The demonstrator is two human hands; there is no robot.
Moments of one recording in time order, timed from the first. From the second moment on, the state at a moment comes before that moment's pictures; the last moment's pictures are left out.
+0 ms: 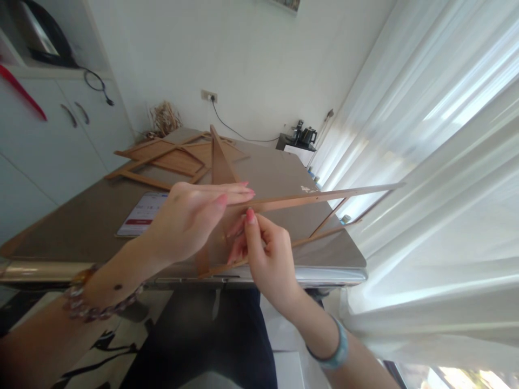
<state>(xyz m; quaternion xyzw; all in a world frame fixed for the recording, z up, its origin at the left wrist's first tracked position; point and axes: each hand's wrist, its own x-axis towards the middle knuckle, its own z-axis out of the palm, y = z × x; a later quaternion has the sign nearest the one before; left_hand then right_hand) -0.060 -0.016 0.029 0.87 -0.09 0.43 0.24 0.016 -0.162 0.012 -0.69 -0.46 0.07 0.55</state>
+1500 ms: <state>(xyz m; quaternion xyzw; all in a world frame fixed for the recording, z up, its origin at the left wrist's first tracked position) -0.060 -0.013 0.029 0.87 -0.09 0.42 0.24 0.059 -0.161 0.026 -0.60 -0.57 -0.54 0.16</state>
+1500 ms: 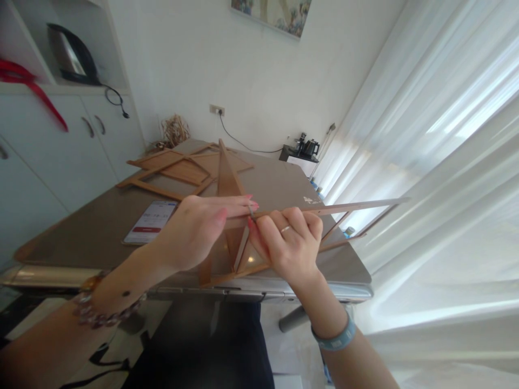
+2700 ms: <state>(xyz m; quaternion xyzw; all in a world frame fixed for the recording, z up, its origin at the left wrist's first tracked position) -0.054 -0.011 0.025 0.87 -0.08 0.44 0.21 0.035 -0.159 -0.010 -0.74 -0.47 -0.18 0.44</state>
